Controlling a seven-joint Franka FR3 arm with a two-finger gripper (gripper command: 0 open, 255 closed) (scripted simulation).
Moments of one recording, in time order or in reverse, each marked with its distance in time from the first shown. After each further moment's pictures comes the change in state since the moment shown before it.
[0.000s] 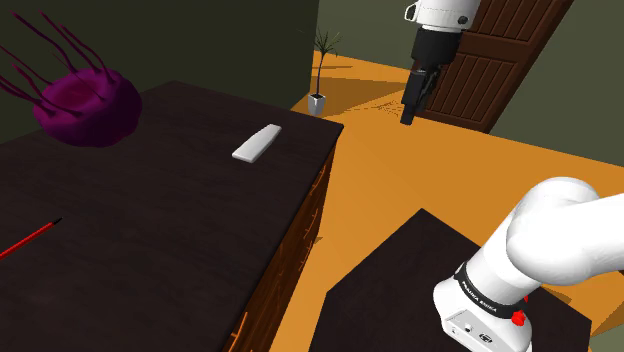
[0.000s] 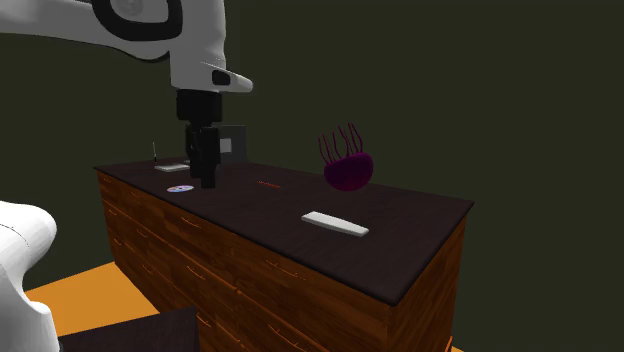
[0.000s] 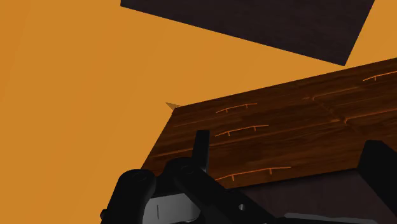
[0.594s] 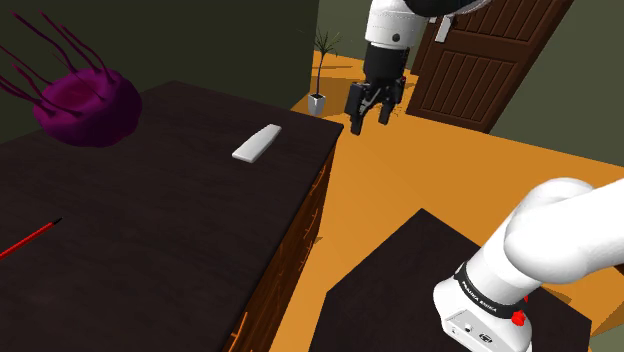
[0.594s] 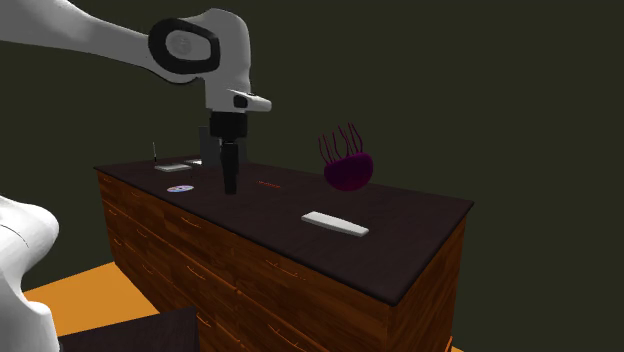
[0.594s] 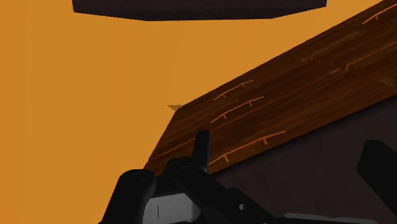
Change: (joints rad) arm -0.038 0.176 0.166 0.042 0.097 0.151 0.348
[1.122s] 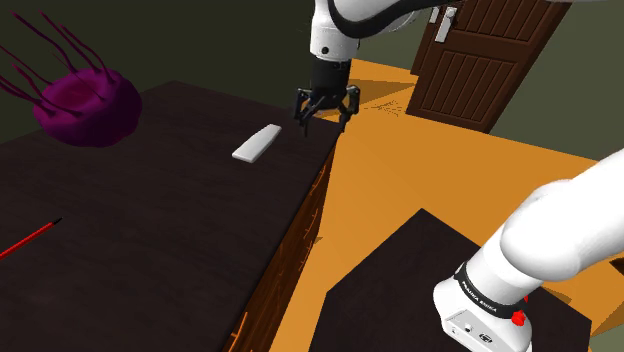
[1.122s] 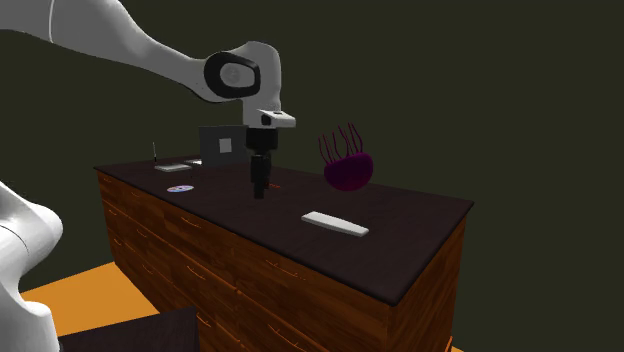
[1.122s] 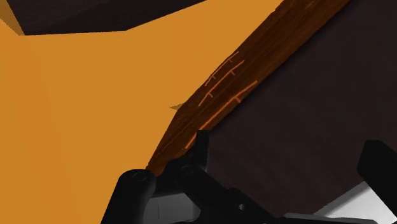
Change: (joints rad) arm -0.063 0.286 0.154 0.159 0.000 0.148 0.402
